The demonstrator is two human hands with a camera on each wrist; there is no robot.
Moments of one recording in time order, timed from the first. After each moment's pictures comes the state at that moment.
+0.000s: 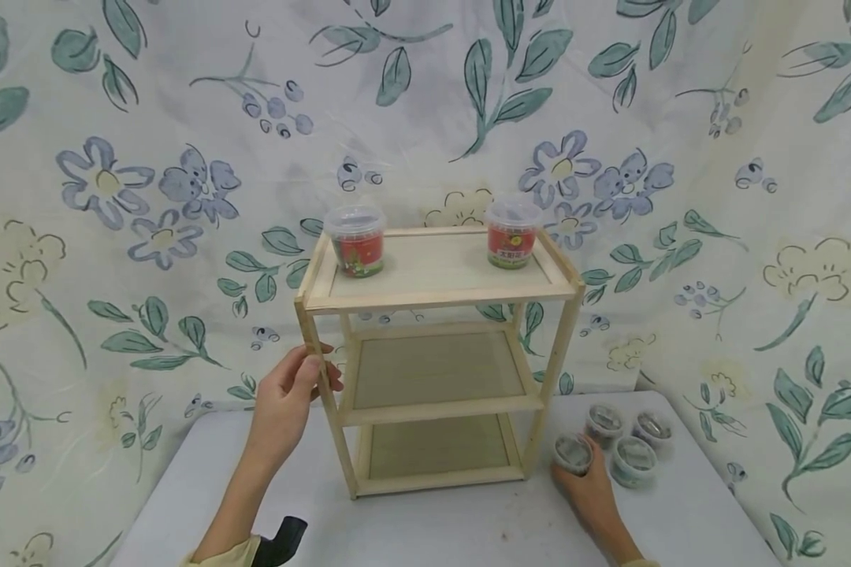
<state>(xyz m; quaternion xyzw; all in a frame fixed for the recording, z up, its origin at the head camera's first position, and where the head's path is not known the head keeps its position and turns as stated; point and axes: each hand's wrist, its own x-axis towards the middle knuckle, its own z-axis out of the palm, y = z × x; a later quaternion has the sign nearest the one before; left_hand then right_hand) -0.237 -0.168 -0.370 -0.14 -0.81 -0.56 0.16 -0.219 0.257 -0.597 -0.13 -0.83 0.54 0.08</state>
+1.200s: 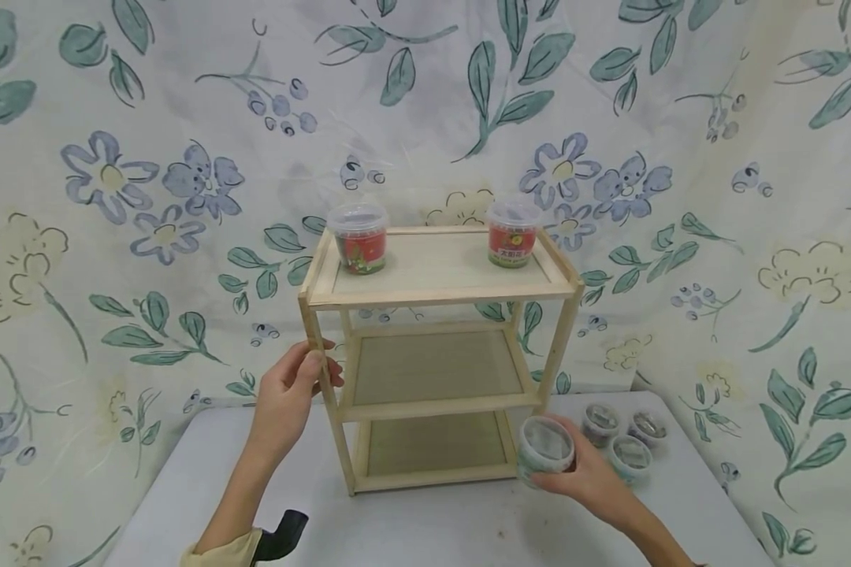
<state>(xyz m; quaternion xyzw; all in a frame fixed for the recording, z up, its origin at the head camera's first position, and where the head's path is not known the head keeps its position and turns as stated) -0.235 -0.169 -0.368 -0.13 -0.80 -0.57 0.15 -0.170 0.224 -0.447 0.09 -0.80 0.59 -0.06</state>
